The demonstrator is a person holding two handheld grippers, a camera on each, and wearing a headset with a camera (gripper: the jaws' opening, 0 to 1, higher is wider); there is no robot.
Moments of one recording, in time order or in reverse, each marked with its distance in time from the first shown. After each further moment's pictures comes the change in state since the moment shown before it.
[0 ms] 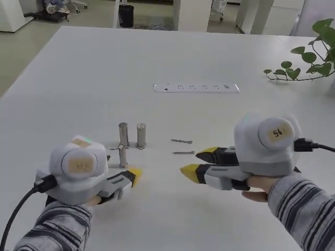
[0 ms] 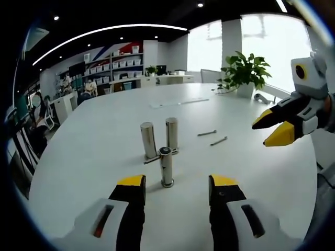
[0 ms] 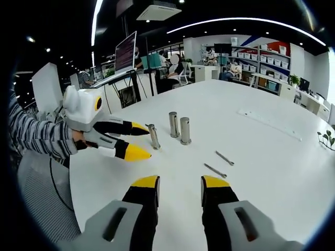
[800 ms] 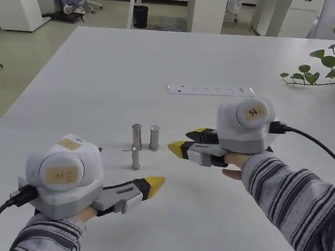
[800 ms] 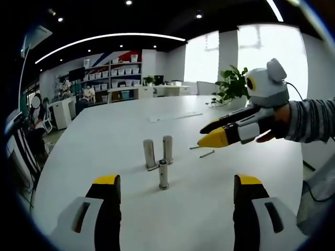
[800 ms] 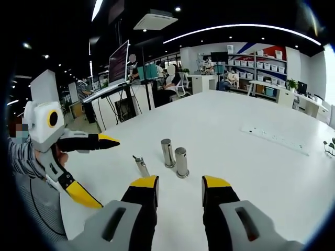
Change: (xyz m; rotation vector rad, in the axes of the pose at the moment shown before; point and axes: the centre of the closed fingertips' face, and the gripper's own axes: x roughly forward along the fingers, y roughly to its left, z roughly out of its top) left arm -0.039 -0.005 0.023 -0.019 -0.076 -0.031; right arm 0.057 -0.007 0.050 0.026 -0.093 -0.015
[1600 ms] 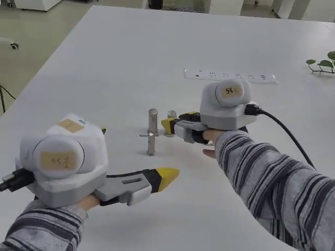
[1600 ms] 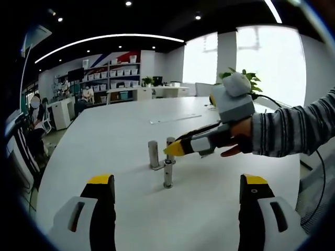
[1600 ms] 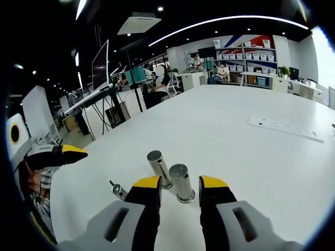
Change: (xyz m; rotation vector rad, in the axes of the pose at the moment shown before) left arm -0.013 0.008 0.004 -0.004 -0.008 -0.016; right arm 0.076 -0.004 0.000 0.119 -0.002 -0.041
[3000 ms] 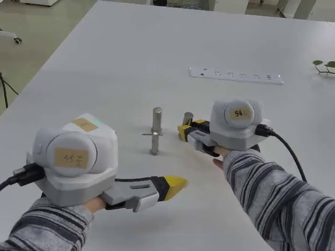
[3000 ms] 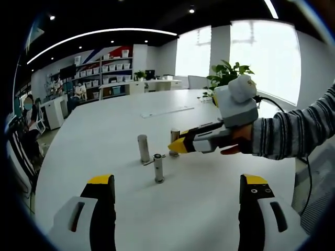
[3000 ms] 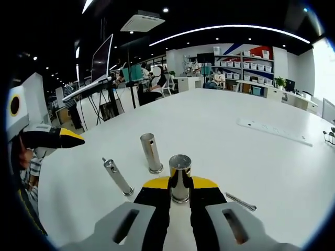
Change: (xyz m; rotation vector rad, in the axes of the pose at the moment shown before) left arm 0.004 -0.013 -0.008 0.028 0.060 -0.057; right arm -0.027 -0.011 -0.020 -0.080 -0.027 -0.072
